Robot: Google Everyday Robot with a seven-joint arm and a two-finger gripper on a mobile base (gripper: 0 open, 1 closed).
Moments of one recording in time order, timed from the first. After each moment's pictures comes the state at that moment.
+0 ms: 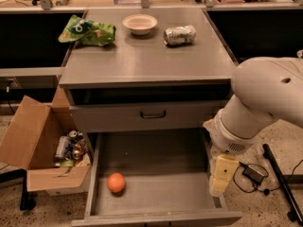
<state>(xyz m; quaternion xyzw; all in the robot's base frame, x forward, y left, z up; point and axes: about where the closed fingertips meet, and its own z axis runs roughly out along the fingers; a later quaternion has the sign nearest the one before) 0.408 -0.161 0.758 -0.65 0.75 0.06 0.09</state>
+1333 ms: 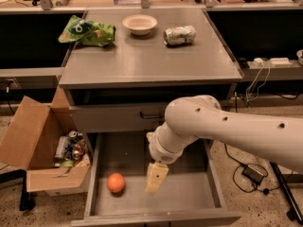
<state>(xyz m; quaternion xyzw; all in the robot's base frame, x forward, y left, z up) 0.455 -0.007 0.654 -0.67 0.71 0.13 0.17</state>
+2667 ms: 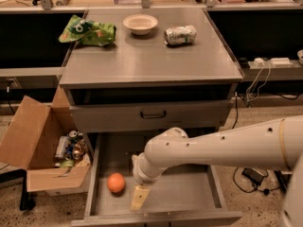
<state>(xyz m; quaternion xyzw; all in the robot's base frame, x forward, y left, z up) 0.451 0.045 0.526 -0.68 0.70 0.14 0.16</state>
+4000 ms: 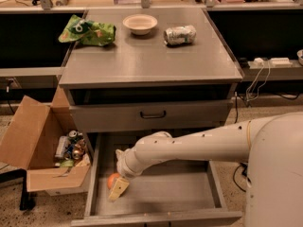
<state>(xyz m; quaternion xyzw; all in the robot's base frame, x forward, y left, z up) 0.496 0.128 0.499 -0.64 0.70 0.21 0.25</state>
